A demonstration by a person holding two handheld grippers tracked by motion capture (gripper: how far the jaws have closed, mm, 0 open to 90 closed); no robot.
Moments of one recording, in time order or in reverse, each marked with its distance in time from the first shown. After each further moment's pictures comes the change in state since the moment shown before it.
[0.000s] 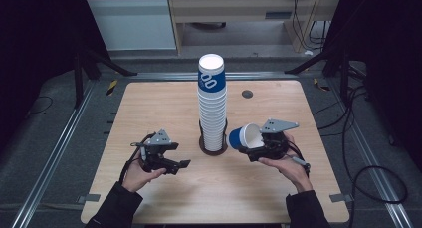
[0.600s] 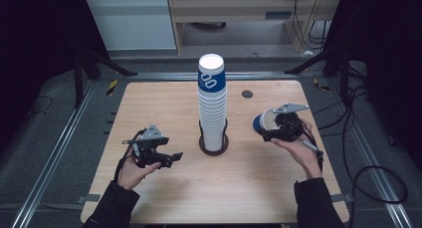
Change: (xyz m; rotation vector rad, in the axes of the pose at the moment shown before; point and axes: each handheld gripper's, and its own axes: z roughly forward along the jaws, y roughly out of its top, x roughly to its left) left arm 0.017 -0.003 -0.012 -0.006 0.118 -0.067; right arm -0.057 0.015 -0.011 0.187 -0.301 0.106
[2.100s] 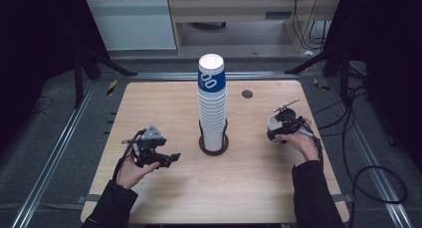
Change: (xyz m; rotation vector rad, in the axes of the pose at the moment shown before) left arm 0.006 -0.004 0.004 0.052 0.015 -0.005; right arm -0.050 -0.023 0.066 0.358 -0.087 0.045
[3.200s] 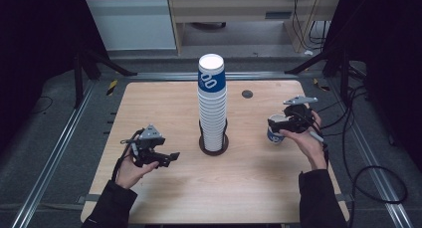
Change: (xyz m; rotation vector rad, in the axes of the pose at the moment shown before) left arm 0.001 0.000 -0.003 -0.017 0.004 -0.004; right arm 0.014 -0.001 -0.071 -0.375 -0.038 0.022
